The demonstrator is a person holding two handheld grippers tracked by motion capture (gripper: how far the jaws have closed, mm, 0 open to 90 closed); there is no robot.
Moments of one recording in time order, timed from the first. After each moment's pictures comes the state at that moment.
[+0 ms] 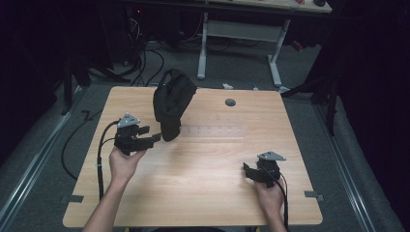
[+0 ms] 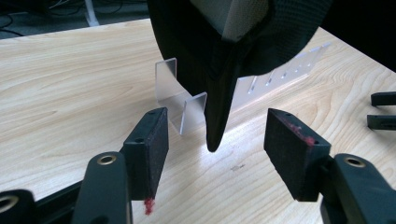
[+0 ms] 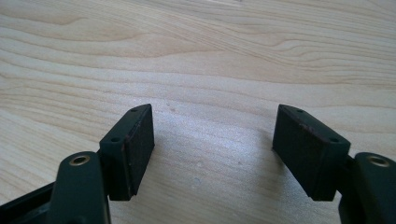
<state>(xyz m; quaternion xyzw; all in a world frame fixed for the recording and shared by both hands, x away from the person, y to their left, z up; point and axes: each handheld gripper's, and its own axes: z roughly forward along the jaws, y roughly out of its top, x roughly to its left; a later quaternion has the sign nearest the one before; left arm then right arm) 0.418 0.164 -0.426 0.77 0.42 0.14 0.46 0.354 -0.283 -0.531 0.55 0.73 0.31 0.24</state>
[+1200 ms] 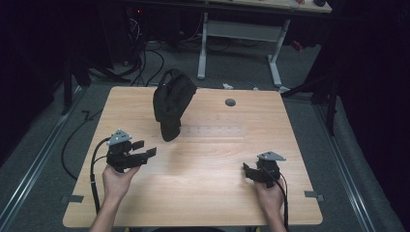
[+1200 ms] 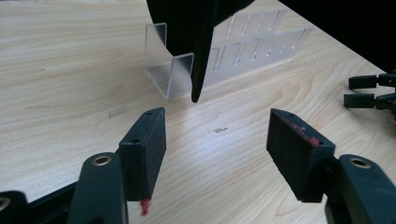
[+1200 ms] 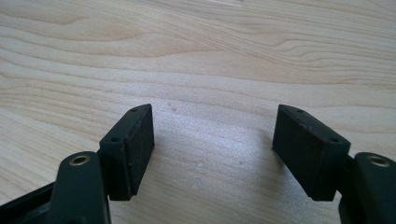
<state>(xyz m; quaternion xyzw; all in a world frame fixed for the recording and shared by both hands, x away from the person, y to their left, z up) 0.378 0.179 -0.447 0.76 0.43 0.12 0.48 0.353 -0.283 -0.531 0.55 0.74 0.31 0.24</state>
